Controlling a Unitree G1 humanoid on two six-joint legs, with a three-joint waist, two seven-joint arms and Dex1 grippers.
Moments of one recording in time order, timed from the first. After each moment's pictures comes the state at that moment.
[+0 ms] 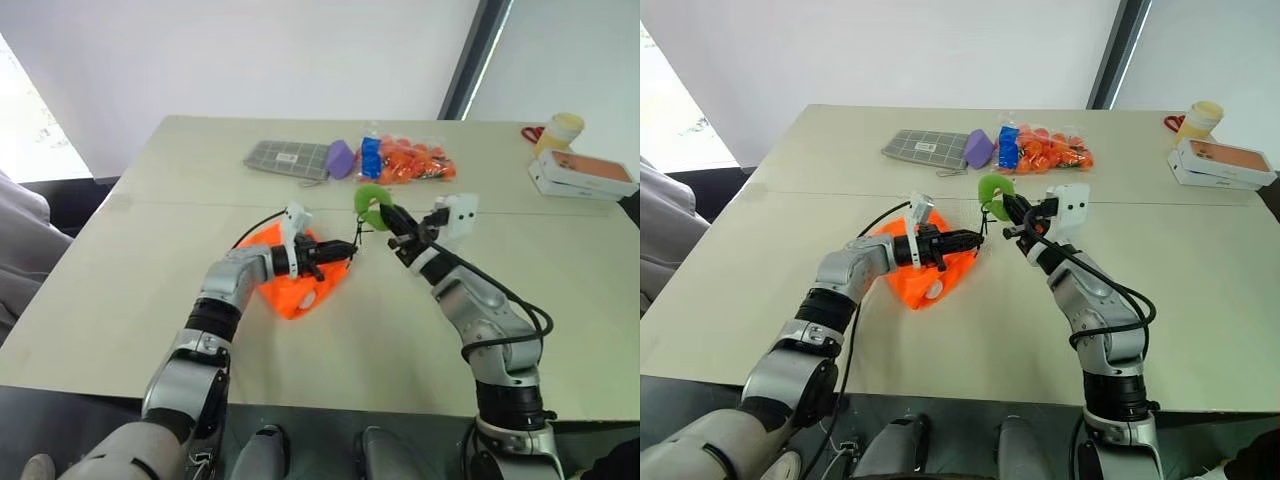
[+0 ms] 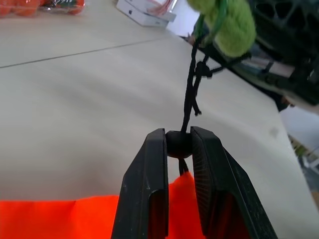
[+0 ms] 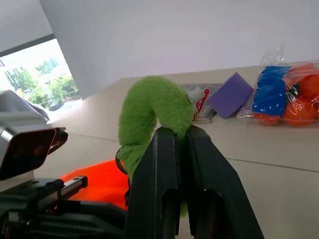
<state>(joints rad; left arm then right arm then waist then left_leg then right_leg) -0.76 0.19 -0.10 0.54 -0.36 0.46 -1.03 -0.35 -0.20 -0.11 -0.28 0.50 0.50 0.27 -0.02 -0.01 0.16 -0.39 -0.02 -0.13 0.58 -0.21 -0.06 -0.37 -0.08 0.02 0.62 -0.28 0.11</state>
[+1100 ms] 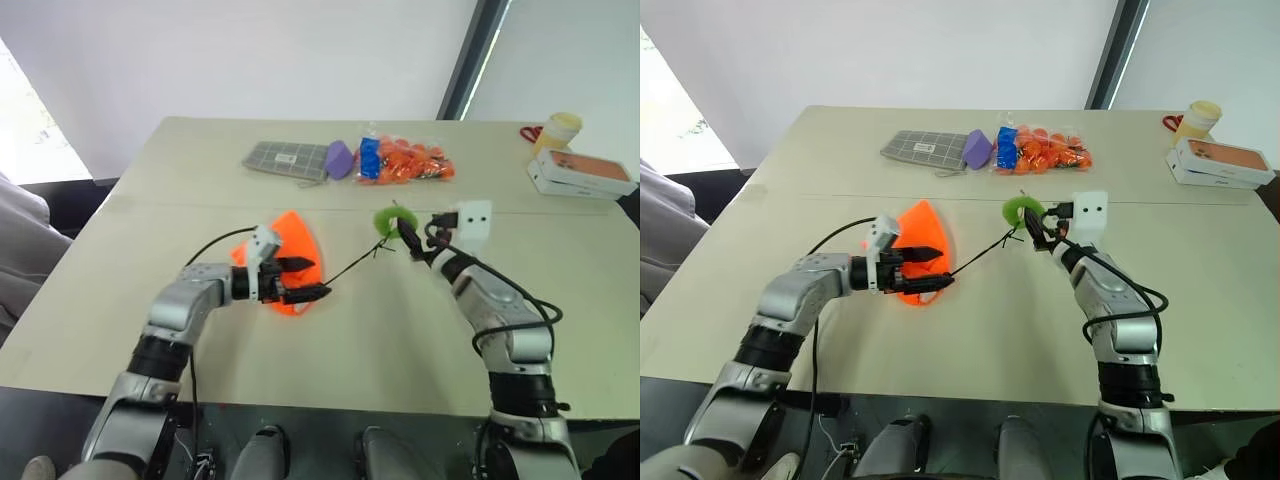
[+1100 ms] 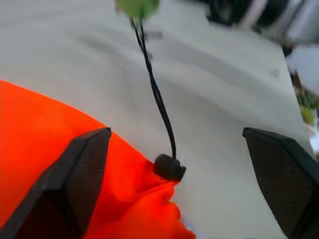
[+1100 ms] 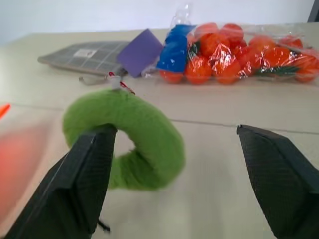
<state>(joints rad) -0.48 0.42 -0.03 0.08 -0.43 0.61 -1.02 -0.32 -0.31 -0.16 -0.15 0.34 0.52 0.22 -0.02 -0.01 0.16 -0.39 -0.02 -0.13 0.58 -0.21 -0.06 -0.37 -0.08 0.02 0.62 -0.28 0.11</state>
